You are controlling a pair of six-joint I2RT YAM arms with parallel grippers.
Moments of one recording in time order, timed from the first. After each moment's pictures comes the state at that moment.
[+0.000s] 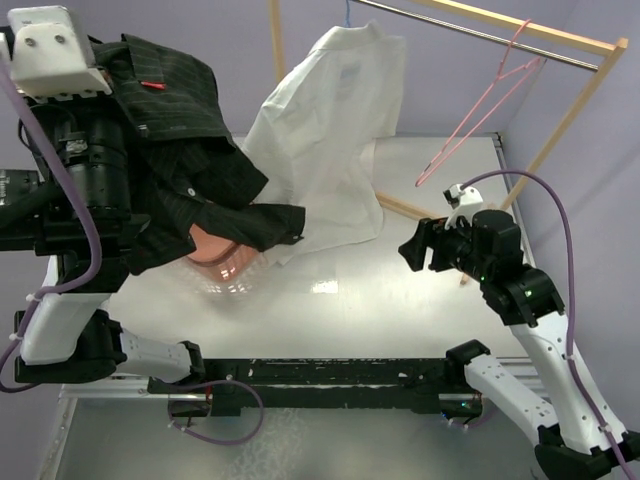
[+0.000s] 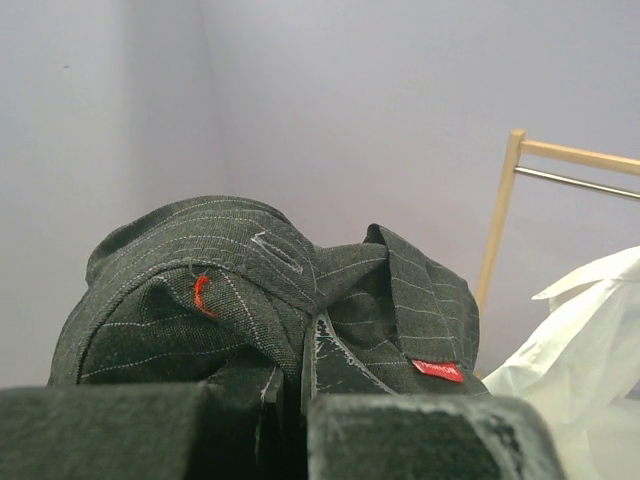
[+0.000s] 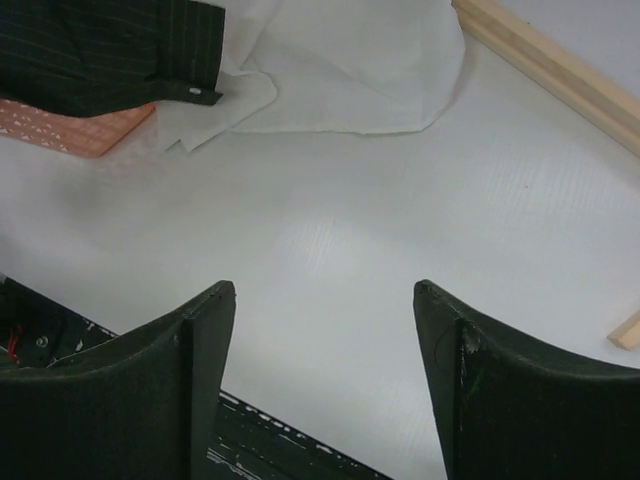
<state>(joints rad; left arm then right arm) -1.20 1.30 2.14 0.31 -1.25 1.16 0.37 0.75 1.02 -0.79 -0.11 0.26</state>
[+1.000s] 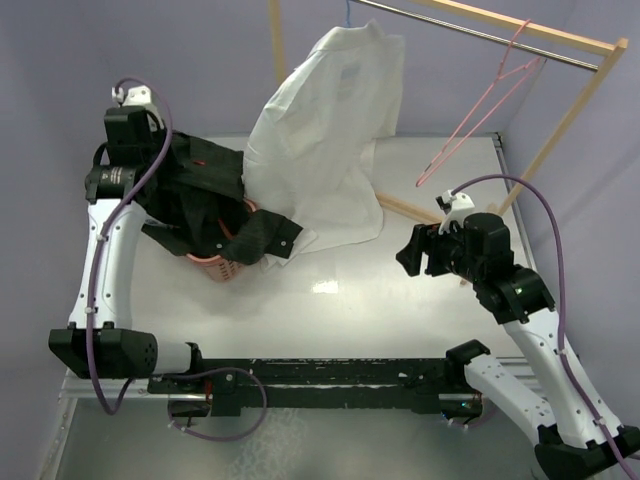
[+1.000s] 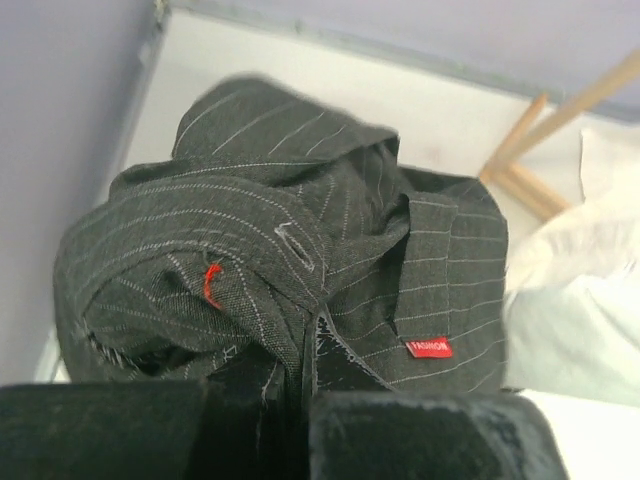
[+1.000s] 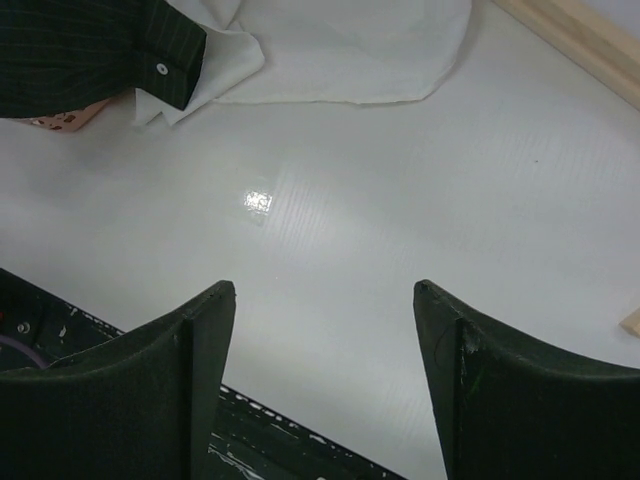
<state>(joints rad) 0.02 1.38 1.67 -0.75 -0.13 -0.20 0.37 0.75 0.95 -0.77 -0.13 0.25</state>
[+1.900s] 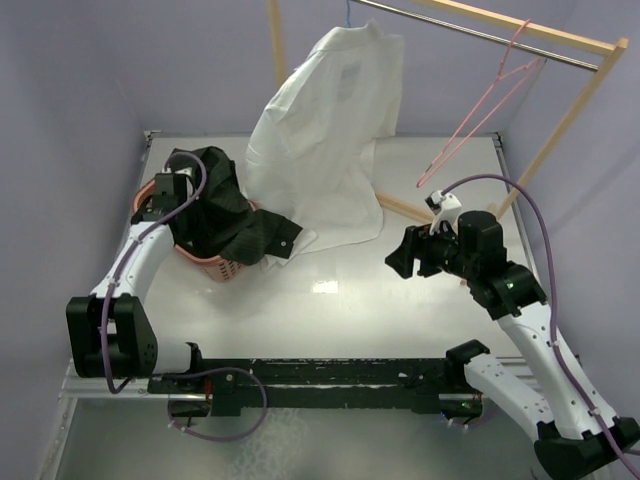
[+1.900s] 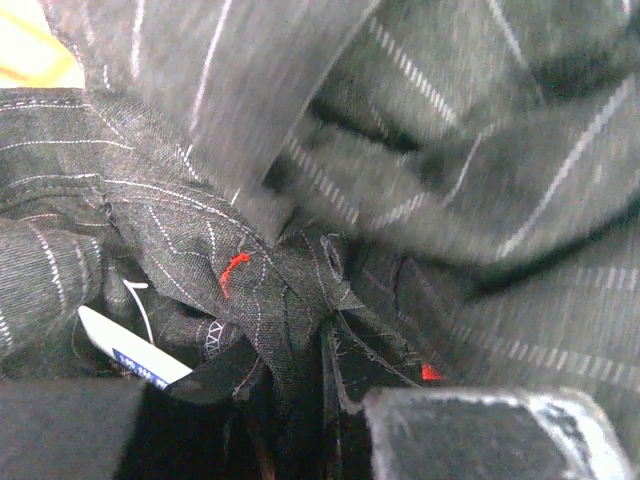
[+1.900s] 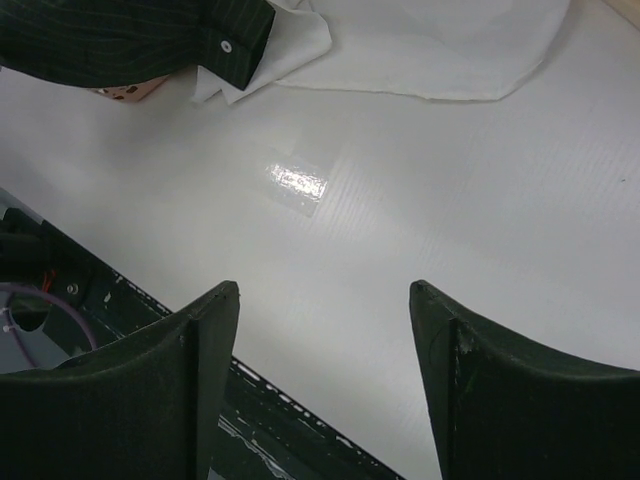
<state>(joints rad) 0.02 1.33 0.98 -0.56 0.03 -0.28 0.37 0.78 0.91 -0.70 -0.27 0.26</state>
